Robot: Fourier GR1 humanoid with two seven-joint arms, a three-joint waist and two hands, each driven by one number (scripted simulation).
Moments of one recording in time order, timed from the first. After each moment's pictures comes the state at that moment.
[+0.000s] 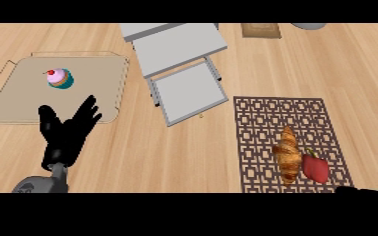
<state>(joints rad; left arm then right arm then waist) -0.06 0.32 -0.11 -1.36 0.30 0.13 0.24 0.34 -0.92 0.12 -2.14 -0.05 -0.48 0.80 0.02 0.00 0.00</state>
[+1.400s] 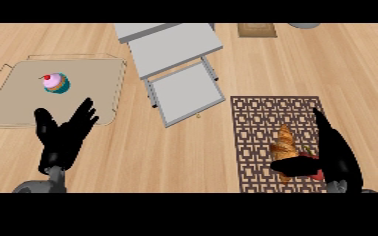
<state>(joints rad) -0.03 0.29 -0.05 -1.38 0.26 0.09 0.26 -0.05 -0.56 0.44 -1.80 0.42 -0.32 1.12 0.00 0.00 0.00</state>
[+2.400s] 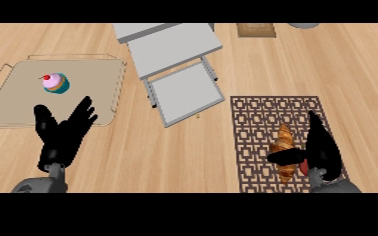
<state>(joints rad) -0.05 0.25 0.00 -1.37 0.22 0.06 0.28 -0.06 -0.35 0.30 -1.50 0.61 -0.30 0.97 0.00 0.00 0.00</state>
